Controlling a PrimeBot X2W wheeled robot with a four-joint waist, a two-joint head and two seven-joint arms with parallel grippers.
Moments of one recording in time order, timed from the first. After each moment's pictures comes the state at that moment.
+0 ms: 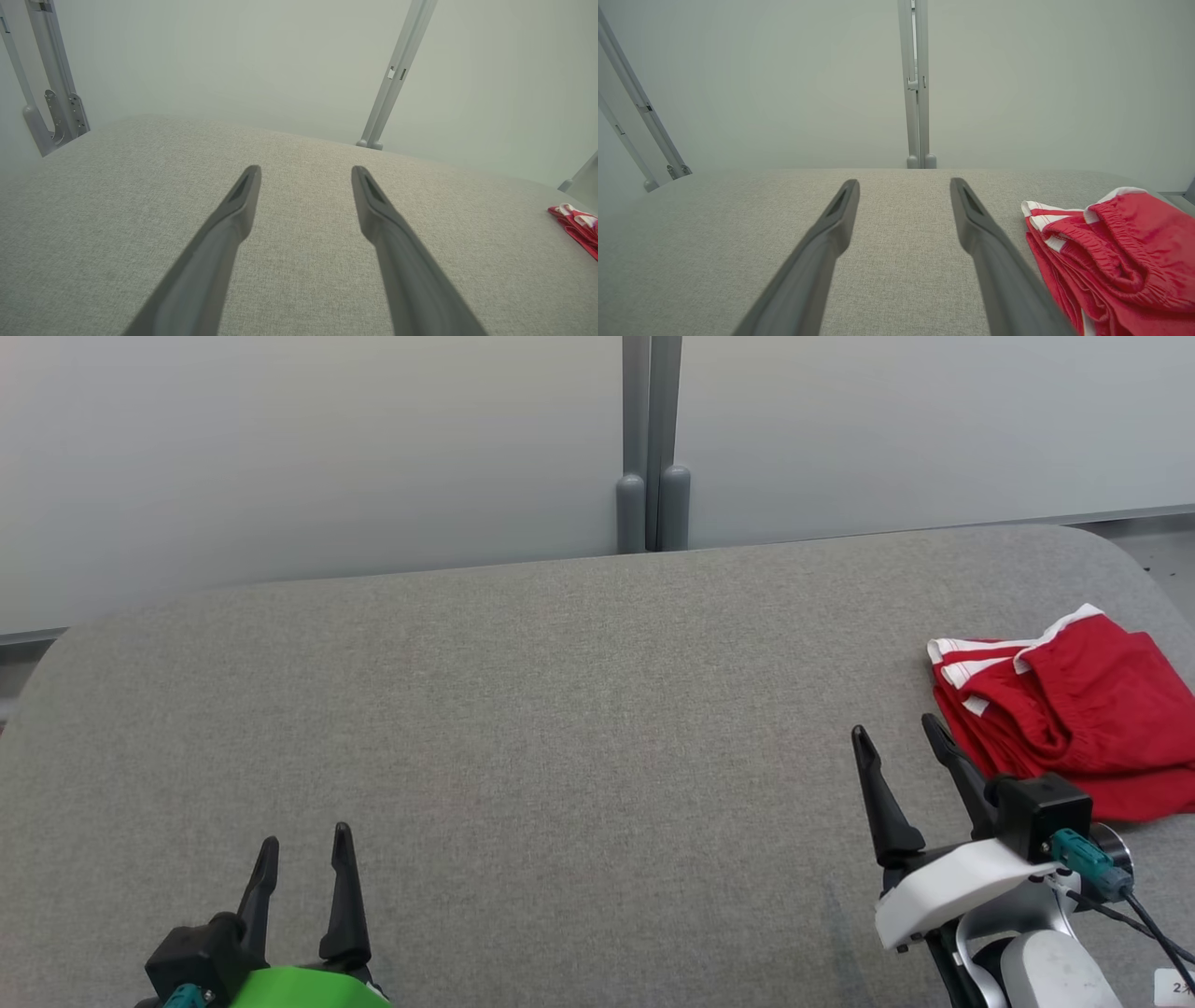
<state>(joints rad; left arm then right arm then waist) 0.06 0.27 -0.32 0.08 -0.58 0.20 -0.26 -0.05 -0.05 0.06 0.05 0.14 0.13 -0.07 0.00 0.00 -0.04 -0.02</state>
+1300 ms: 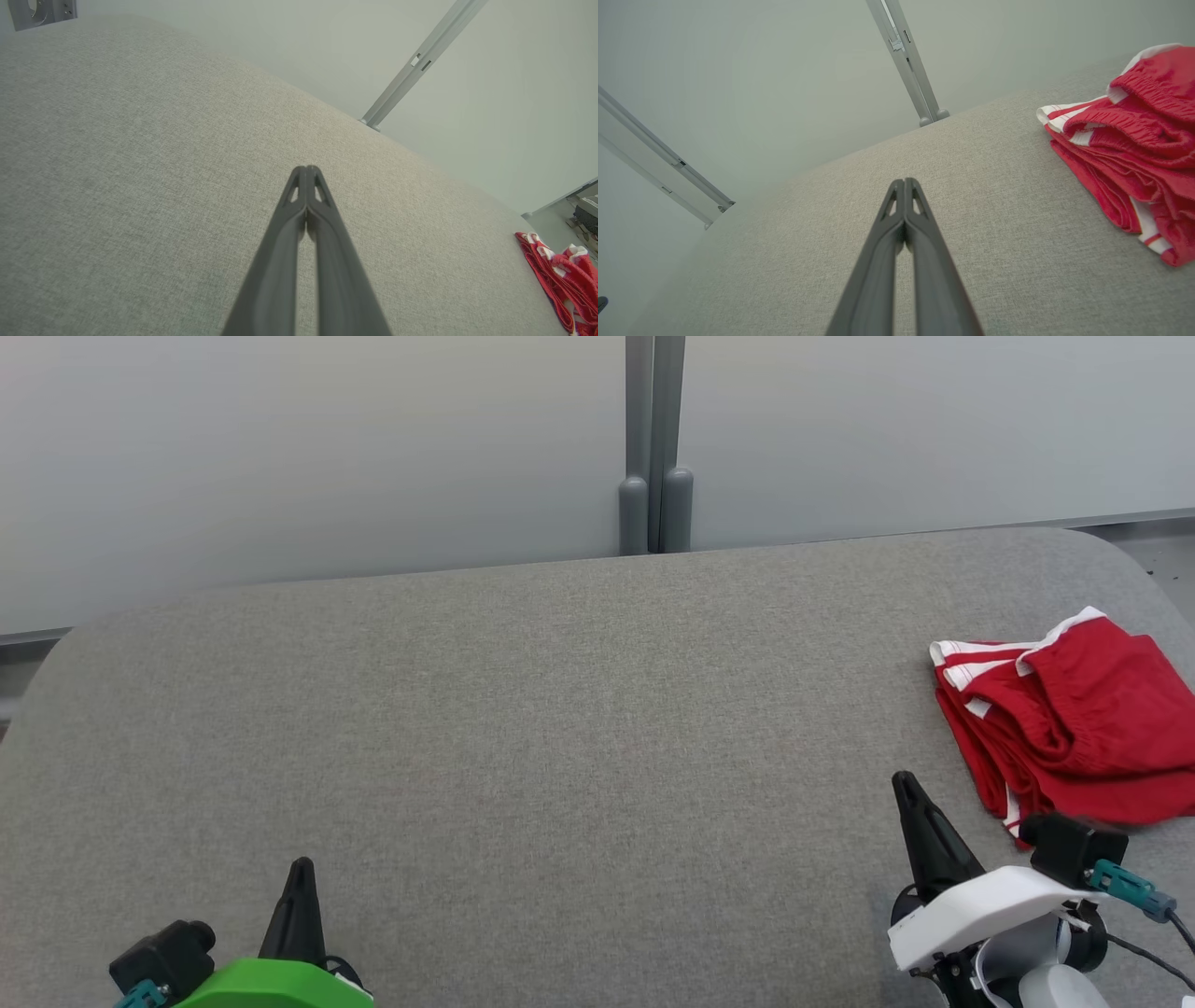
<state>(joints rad) 0.06 0.22 -0.24 0.15 -0.81 0.13 -0.17 -0.01 -0.05 0.05 0.14 0.48 0.13 -0.06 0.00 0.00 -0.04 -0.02</state>
